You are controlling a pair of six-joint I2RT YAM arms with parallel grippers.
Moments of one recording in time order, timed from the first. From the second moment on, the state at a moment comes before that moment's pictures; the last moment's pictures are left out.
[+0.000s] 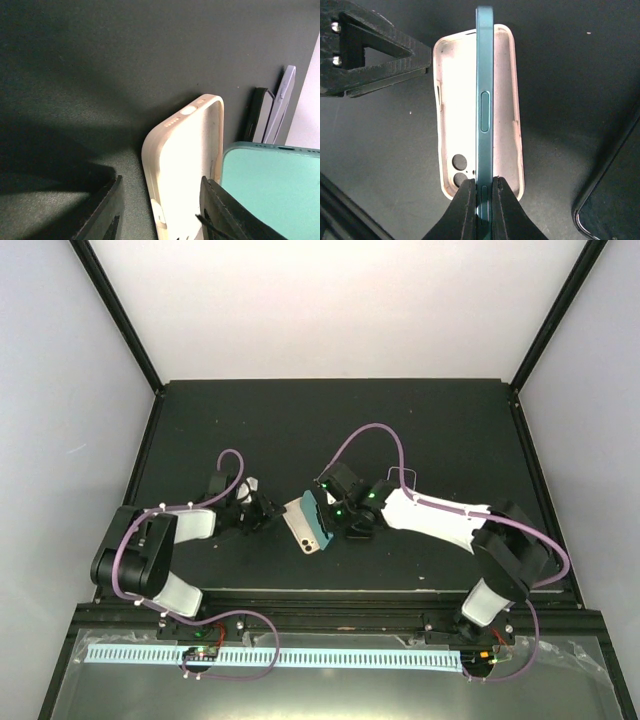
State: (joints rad) left arm -0.19 1.51 0.48 0.10 0.64 -0.83; right arm 0.92 1.61 1.07 -0.44 -0.10 0.56
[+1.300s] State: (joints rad) left arm -0.19 1.62 0.52 0.16 0.71 -0.80; right arm 0.98 1.79 1.28 -0.62 0.11 0.52
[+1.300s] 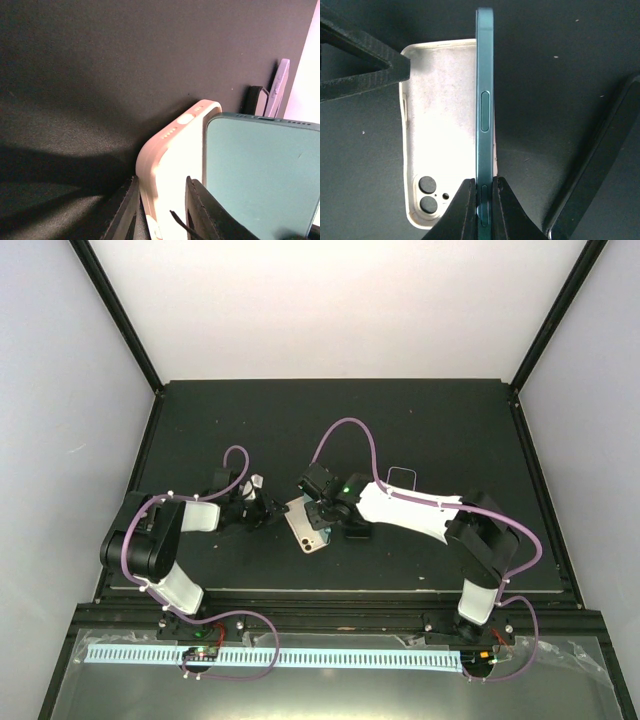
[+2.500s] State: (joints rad) left arm -0.12 1.55 0.51 0.09 0.71 -0.80; right arm 1.06 1.94 1.37 -0.55 0.19 0.57
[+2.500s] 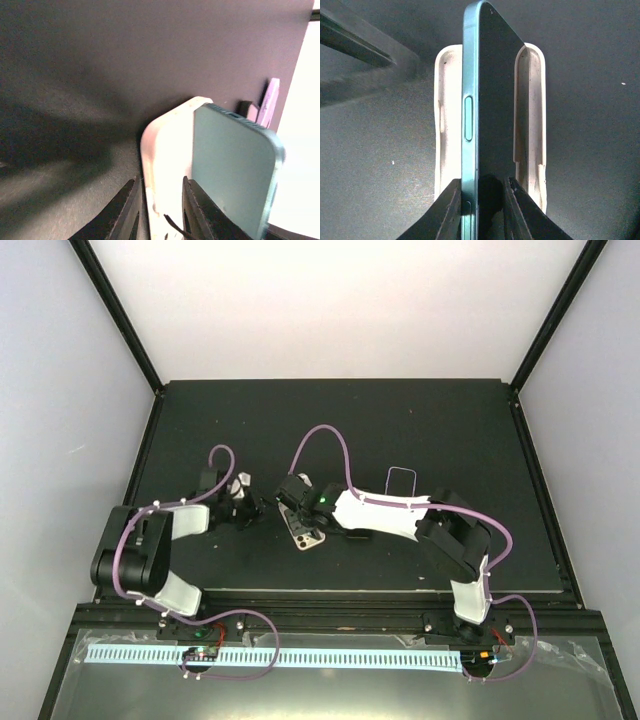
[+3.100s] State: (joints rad) left arm -0.09 1.25 0.50 -0.12 0.65 -0.73; right arm 1.06 1.95 1.35 -0.47 0.09 0.61
